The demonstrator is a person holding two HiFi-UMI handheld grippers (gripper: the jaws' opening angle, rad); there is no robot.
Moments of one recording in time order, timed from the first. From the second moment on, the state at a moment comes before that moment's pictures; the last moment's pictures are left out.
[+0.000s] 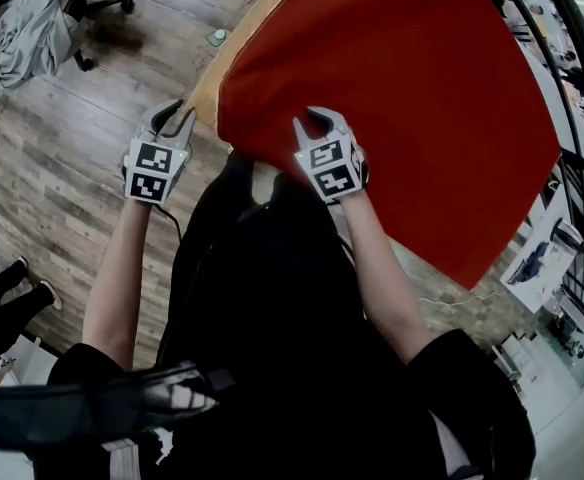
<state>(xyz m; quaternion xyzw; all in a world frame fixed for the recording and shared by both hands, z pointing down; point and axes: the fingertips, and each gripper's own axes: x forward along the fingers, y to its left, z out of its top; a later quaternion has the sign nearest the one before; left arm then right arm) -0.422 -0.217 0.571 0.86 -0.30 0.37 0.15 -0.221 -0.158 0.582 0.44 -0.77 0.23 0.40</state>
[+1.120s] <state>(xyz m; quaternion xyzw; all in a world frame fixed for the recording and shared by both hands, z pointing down) -0.419 -0.167 0.618 0.86 -0.35 0.28 0.25 -0.316 -0.185 0.561 0.33 -0.85 0.17 0.38</state>
